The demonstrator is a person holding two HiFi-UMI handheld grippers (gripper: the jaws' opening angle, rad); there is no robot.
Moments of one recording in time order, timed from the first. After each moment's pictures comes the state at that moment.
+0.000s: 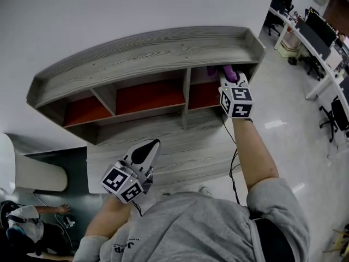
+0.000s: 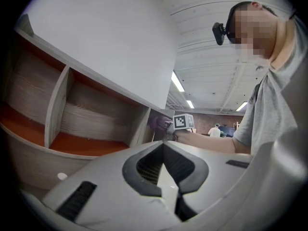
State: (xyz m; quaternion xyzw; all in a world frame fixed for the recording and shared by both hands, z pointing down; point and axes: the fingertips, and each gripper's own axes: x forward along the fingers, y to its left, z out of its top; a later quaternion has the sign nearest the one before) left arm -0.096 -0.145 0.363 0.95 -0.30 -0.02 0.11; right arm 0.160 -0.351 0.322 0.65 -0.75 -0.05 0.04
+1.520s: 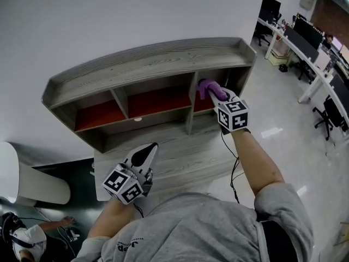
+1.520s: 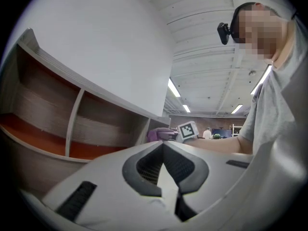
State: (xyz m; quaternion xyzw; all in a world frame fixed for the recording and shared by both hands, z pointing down) left arm -0.156 -0.111 0.342 0.95 -0.28 -0.05 0.09; right arm 0.084 -0.281 0.348 0.58 -0.81 0.01 0.09
